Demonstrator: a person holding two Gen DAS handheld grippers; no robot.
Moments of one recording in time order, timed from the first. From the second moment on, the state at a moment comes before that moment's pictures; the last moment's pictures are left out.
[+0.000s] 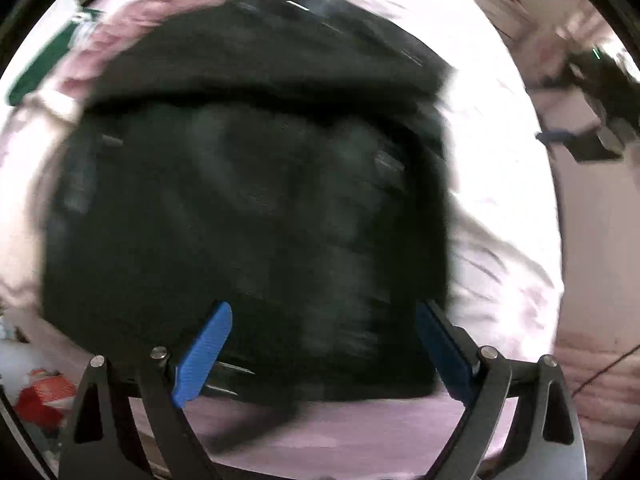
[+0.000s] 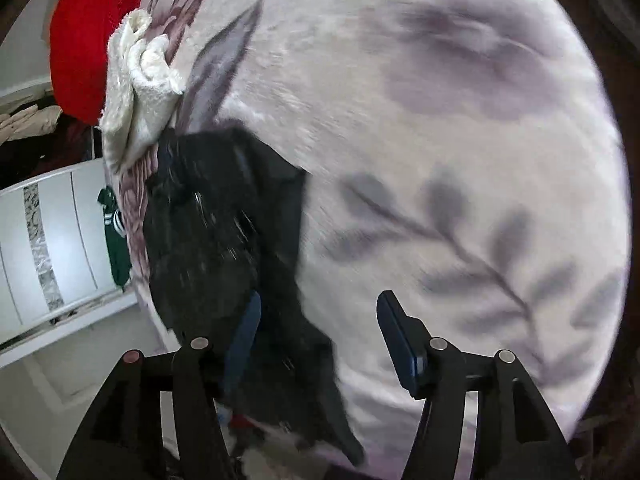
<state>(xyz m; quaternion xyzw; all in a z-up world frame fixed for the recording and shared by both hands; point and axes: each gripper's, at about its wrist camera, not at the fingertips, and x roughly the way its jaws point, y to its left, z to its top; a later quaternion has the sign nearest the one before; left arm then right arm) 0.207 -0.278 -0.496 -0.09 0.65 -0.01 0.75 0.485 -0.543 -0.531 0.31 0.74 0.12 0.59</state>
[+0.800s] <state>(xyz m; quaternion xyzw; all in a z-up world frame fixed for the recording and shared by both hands) 0.183 -0.335 -0.495 -0.09 0.60 0.03 0.79 0.511 -0.437 -0.624 0.39 0.71 0.29 0.51</state>
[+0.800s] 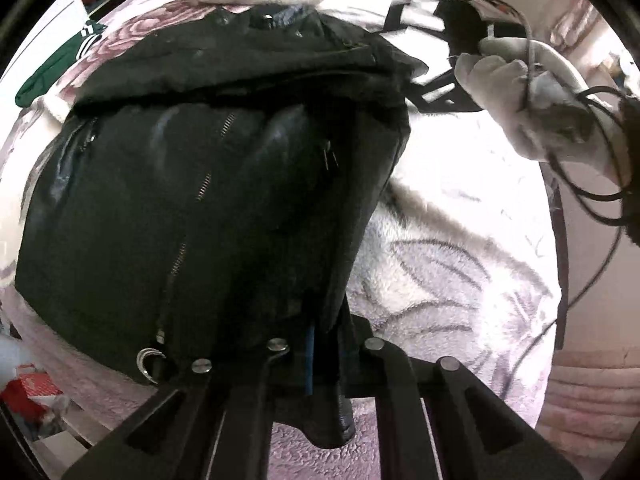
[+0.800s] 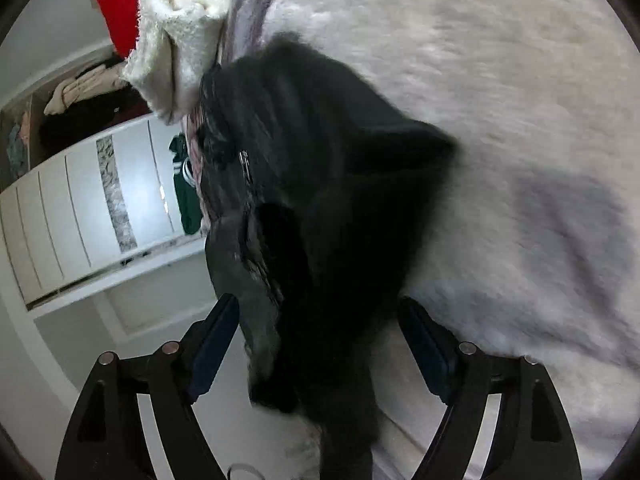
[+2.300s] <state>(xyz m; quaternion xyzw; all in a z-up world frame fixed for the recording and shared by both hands) 0.121 0.086 -0.562 -0.49 0.54 0.09 0.68 0.483 0.053 -0.510 -0.01 0.80 0.21 0.55</state>
